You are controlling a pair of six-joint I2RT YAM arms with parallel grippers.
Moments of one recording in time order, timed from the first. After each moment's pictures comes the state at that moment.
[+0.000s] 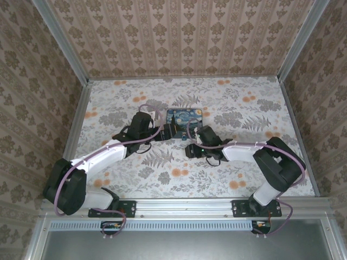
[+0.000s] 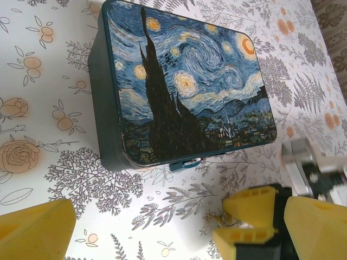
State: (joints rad) left arm -0.62 1.33 0.76 -0.08 0.19 -0.62; right arm 0.66 1.60 0.69 0.00 -0.16 0.49
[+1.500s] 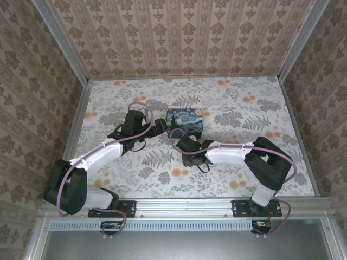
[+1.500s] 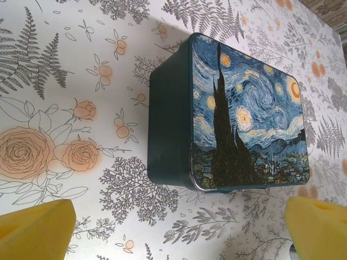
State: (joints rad) left arm -0.51 1.33 0.75 -0.10 0.17 -0.72; right arm 0.89 1.72 0.92 -0.42 0.20 0.63
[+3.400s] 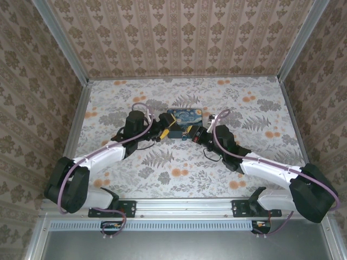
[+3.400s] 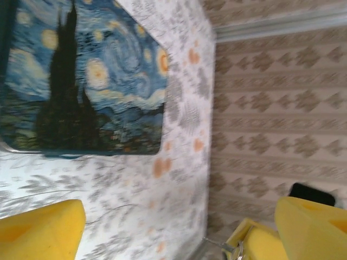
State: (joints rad) left arm -0.56 1.35 0.68 0.30 0.47 -1.26; right arm 0.70 1.22 0.57 0.42 0.01 1.04
